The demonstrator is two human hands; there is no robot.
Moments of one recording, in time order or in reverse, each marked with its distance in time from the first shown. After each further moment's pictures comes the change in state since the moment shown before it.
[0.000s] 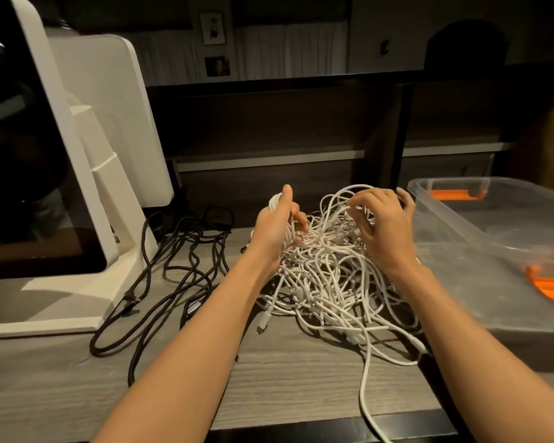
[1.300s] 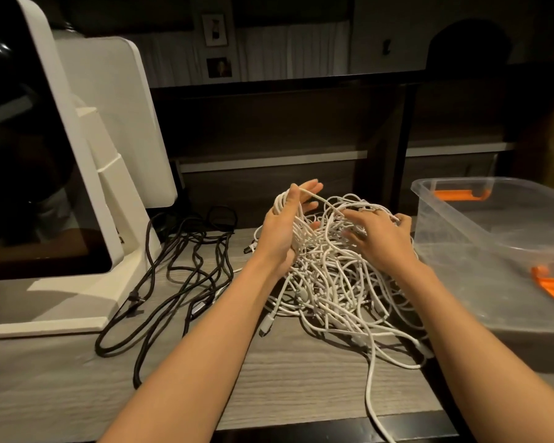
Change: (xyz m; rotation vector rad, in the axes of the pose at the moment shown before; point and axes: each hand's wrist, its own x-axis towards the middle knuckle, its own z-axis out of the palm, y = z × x) left_hand -0.009 -0.003 0.005 -0.071 -0.123 0.176; right_hand -0.001 -0.001 0.002 -0.216 -0.484 0.188
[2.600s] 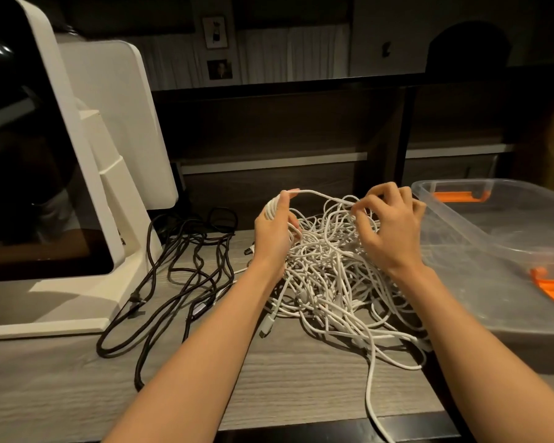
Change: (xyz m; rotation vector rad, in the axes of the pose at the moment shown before) left_hand 0.009 -0.011 -0.007 0.119 0.282 -0.012; right_hand -0.004 -0.006 -0.010 0.222 0.504 -0.095
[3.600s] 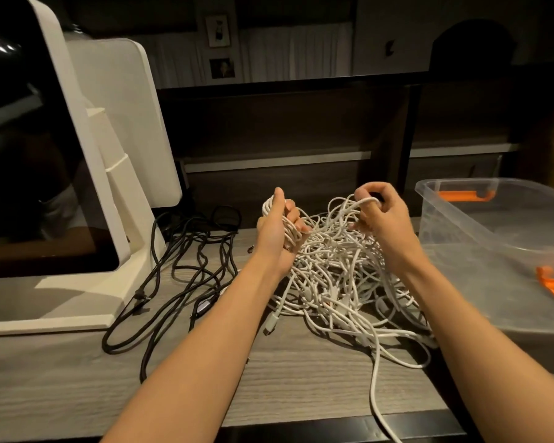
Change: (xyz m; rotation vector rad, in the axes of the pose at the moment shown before) left_hand -0.002 0.011 -0.002 -0.570 -0.088 -0.309; right_hand 0.006 -0.027 -0.009 0.926 -0.196 0.510
